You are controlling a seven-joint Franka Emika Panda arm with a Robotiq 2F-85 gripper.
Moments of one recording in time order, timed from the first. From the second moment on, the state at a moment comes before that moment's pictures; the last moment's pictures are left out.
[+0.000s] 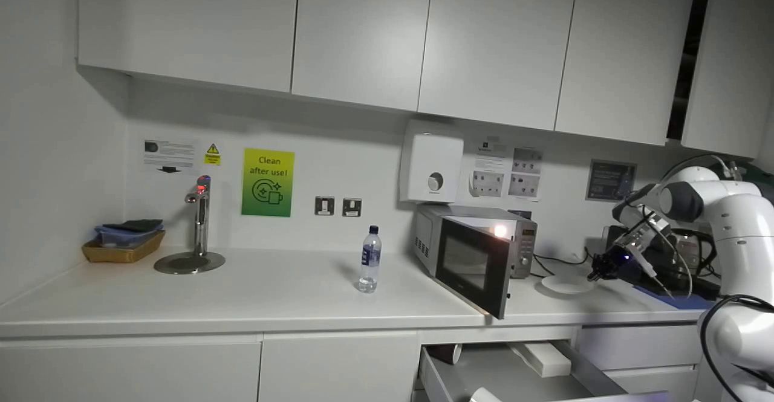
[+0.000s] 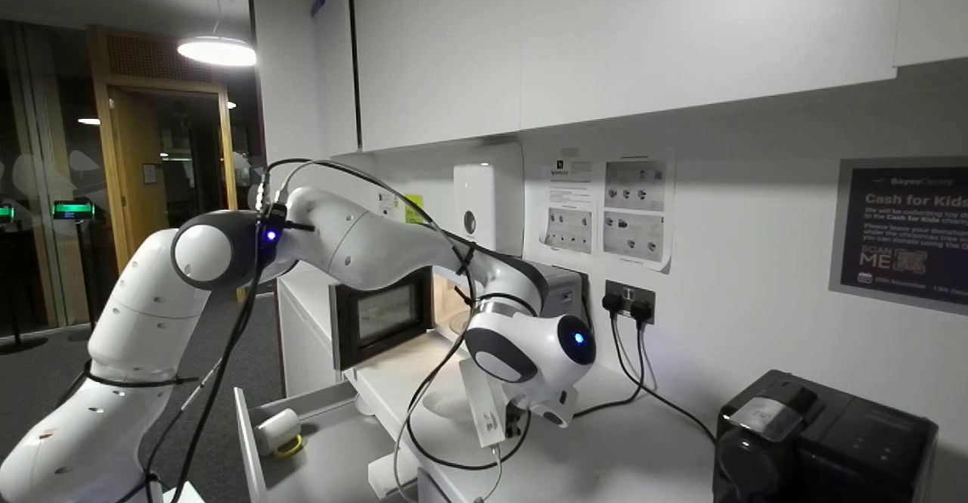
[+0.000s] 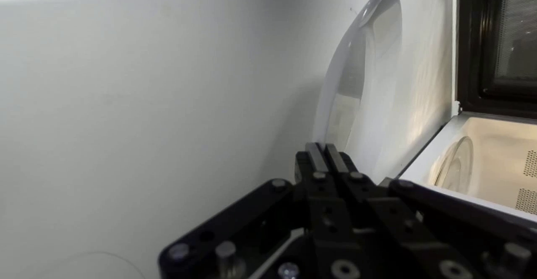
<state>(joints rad) -0.61 0.47 -0.28 -1.68 0.78 1.64 -0.68</state>
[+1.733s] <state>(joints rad) -0.68 0.57 -0.22 -1.61 0.89 1.61 -0.77</state>
